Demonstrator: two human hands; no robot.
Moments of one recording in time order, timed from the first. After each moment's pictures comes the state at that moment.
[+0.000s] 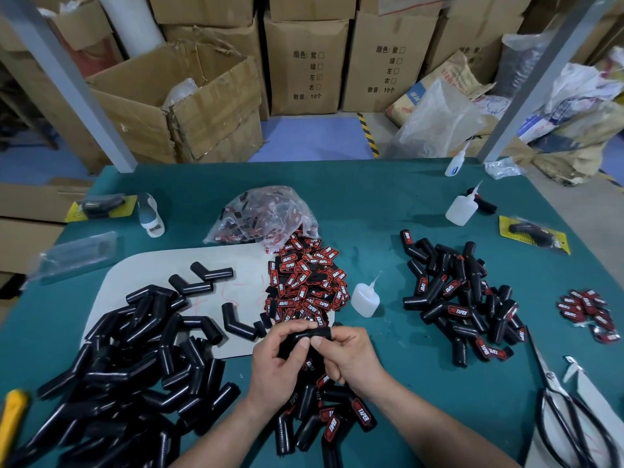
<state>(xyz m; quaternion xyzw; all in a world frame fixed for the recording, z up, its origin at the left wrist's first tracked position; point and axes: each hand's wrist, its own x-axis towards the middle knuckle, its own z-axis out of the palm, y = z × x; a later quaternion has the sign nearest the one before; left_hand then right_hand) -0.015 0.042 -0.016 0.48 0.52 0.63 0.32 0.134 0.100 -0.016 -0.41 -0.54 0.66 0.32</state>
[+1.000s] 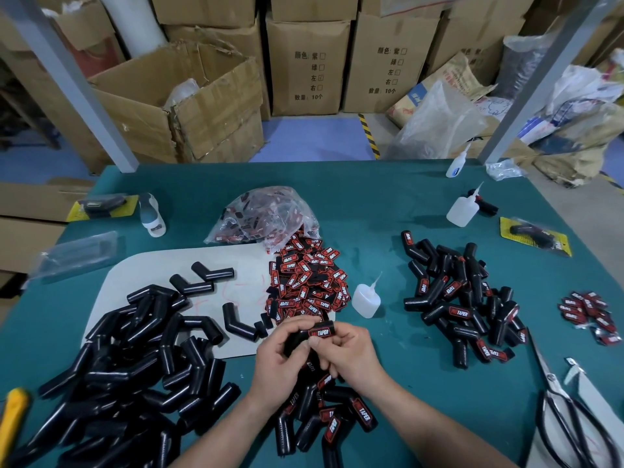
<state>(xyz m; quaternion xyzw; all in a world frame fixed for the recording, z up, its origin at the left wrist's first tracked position) -0.014 0.047 -0.022 0.46 0.52 0.60 0.41 0.131 0.102 -0.011 -0.43 -0.57 0.62 0.33</state>
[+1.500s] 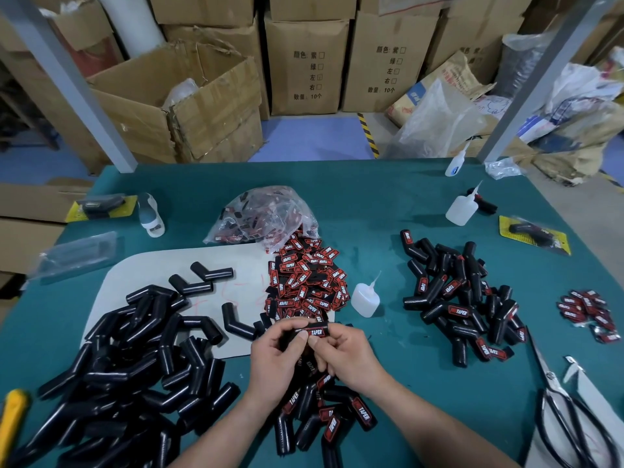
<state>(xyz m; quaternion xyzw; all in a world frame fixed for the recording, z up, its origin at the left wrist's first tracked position) -0.015 0.050 -0.027 0.39 0.56 0.61 0.40 0.134 0.101 -0.006 -0.41 -0.63 0.60 0.28</state>
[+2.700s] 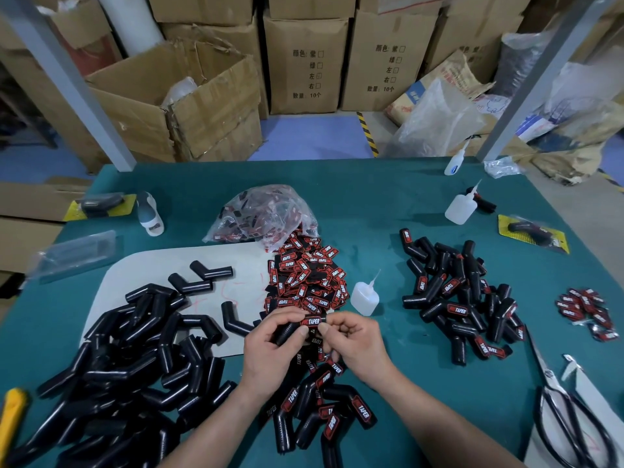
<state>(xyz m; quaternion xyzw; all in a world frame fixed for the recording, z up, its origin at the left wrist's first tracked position) -0.027 0.055 -0.013 0.45 0.53 0.63 0.35 0.137 0.110 -0.001 -0.41 -0.59 0.59 0.37</state>
